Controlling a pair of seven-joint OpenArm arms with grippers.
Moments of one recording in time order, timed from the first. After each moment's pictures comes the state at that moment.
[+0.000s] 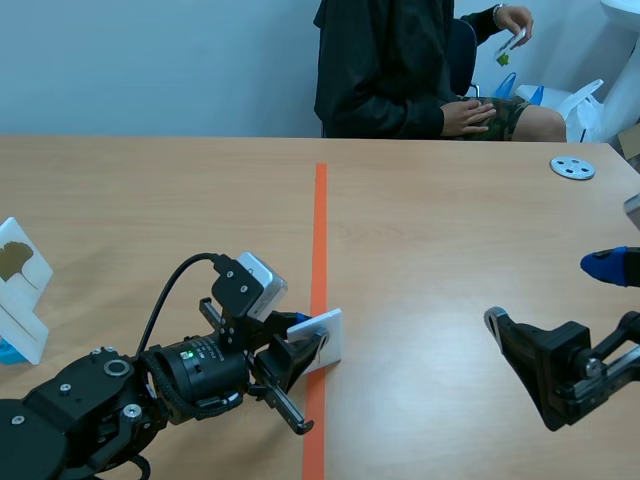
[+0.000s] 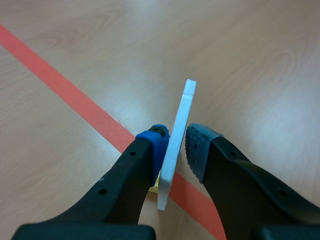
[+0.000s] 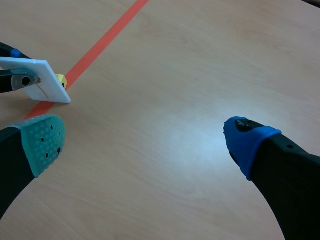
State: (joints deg) left arm 2.1 -13.1 25.7 66.5 -0.1 -27.6 -15.1; right arm -39.9 26.7 12.9 114.0 16.2 25.3 -7.5
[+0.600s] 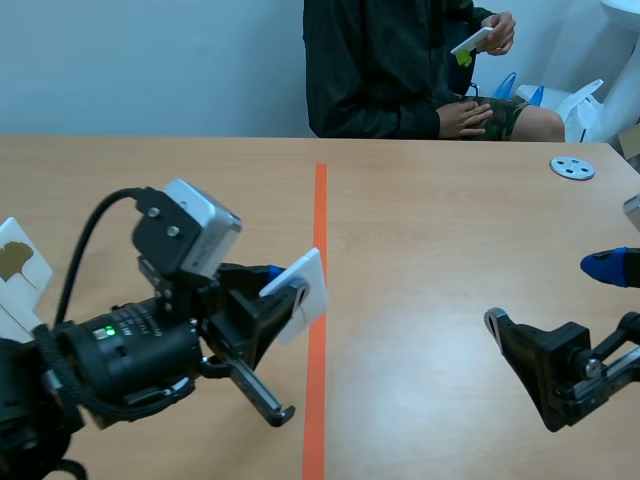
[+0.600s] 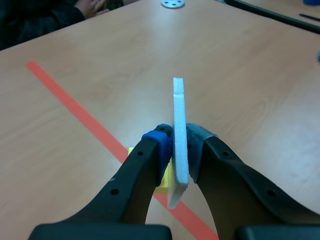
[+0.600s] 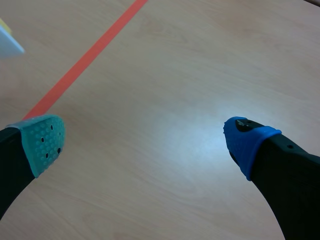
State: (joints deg) left arm 23.1 -15.3 13.0 104.6 -2.9 -27.6 -0.9; right arm -39.9 26.7 12.9 114.0 16.2 25.3 -7.7
